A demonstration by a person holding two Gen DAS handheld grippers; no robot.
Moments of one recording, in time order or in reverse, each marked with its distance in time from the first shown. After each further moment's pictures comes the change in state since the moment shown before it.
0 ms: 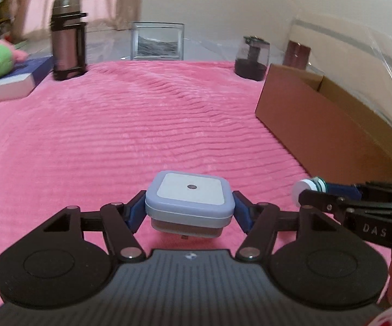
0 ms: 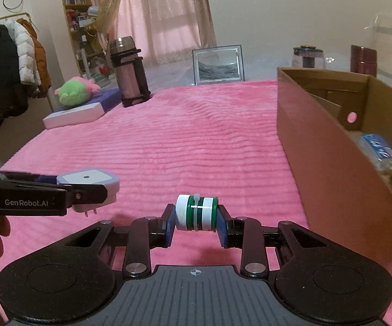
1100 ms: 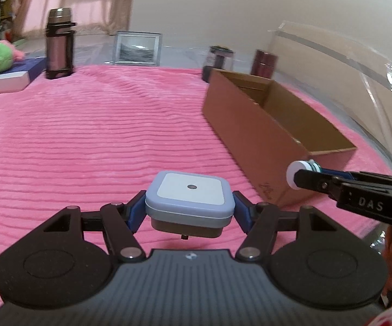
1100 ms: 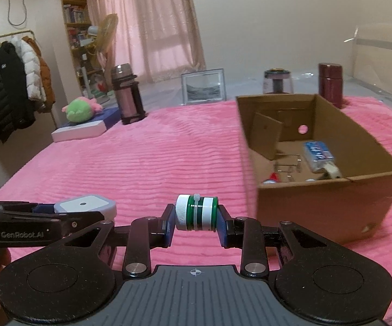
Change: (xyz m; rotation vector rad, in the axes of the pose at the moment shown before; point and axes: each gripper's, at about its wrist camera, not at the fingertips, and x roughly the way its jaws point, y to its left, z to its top) left arm -0.089 -0.100 -0.039 -0.025 -0.029 -0.064; right arm -0.137 -0.032 -0.016 0.012 -0.067 -0.026
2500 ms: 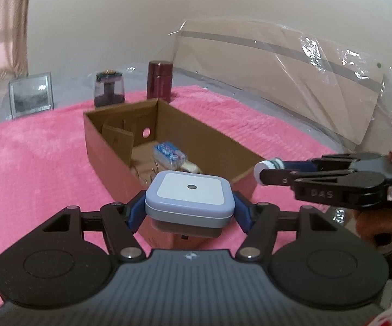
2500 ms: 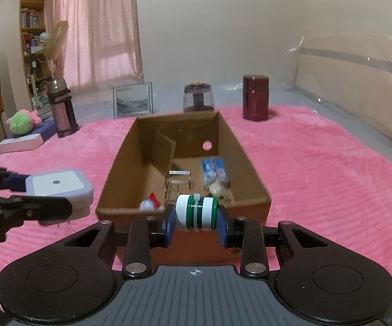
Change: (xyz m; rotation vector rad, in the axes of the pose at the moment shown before) left arm 0.043 -0.130 0.063 0.295 -0.042 -0.292; right arm -0.061 -0.117 0.037 0.000 -0.033 -0.218
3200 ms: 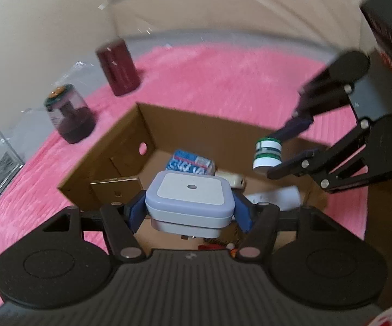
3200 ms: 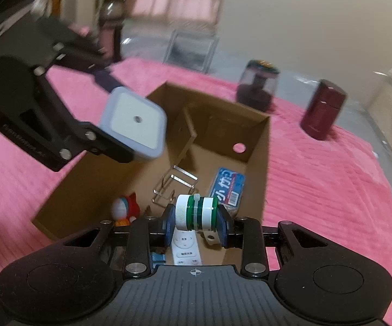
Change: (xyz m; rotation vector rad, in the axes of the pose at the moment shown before) left arm 0.158 0.033 0.102 0.456 0.285 -0.061; right arm 0.136 -0.020 0.071 -0.441 0.255 0.191
